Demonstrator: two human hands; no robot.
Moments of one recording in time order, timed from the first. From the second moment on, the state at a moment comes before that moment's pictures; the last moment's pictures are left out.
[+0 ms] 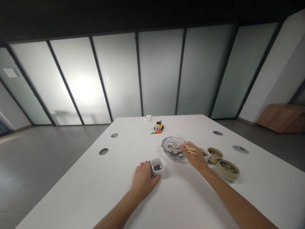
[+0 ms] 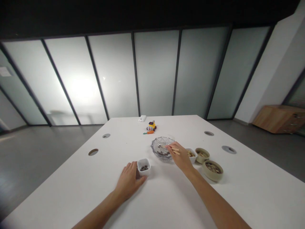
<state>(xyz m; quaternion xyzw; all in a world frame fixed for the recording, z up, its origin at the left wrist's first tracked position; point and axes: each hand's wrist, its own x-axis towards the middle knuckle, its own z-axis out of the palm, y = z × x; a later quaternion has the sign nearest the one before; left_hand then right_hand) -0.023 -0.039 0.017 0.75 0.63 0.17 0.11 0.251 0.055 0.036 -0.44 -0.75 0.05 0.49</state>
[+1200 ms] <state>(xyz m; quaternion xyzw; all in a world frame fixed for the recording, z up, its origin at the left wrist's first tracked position) -0.022 -0.038 0.014 0.75 0.64 0.17 0.11 0.250 0.054 0.036 -0.45 -0.75 0.04 0.48</state>
